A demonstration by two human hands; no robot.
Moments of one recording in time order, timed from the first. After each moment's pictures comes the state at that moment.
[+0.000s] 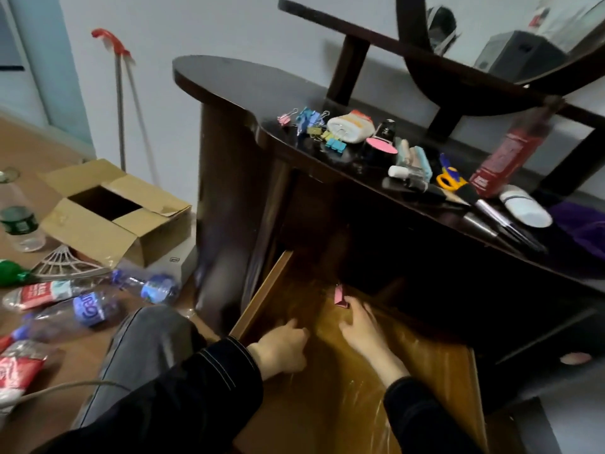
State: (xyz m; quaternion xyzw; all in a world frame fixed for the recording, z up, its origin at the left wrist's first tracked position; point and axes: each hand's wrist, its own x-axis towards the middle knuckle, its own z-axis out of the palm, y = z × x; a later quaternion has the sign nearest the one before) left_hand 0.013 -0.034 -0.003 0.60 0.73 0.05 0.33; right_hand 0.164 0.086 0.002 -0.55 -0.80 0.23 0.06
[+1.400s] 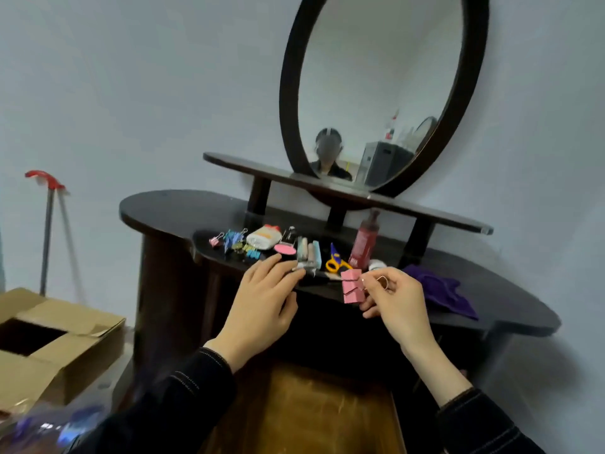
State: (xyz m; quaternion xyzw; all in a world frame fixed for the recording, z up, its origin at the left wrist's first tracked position) left_hand 0.011 -0.052 0.237 0.69 0.56 0.41 -0.20; right_hand 0.241 0.013 0.294 -0.38 -0.71 0.28 0.52
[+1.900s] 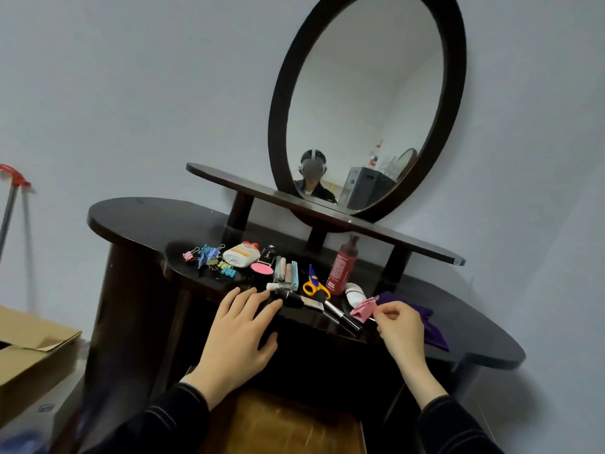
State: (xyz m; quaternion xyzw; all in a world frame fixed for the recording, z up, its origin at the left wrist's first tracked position) left_hand 0.022 -0.032 0.213 0.66 0.63 0.35 -0.22; right_hand 0.294 0.090 0.284 -0.57 -0.65 0.13 0.48
